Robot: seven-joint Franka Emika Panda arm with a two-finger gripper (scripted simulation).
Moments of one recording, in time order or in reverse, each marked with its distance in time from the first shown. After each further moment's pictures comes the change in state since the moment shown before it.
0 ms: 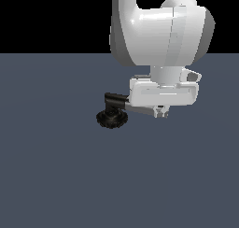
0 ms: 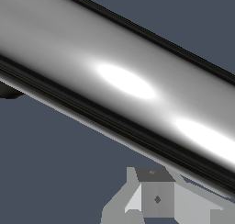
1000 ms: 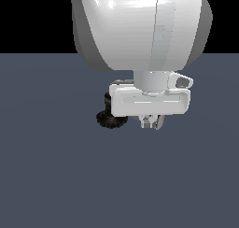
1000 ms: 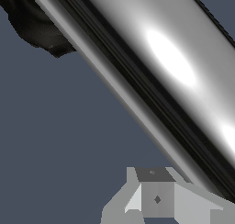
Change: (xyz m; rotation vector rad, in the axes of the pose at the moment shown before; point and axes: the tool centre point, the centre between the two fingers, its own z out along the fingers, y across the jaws) arm -0.055 -0.057 0.000 0.002 -0.001 -0.016
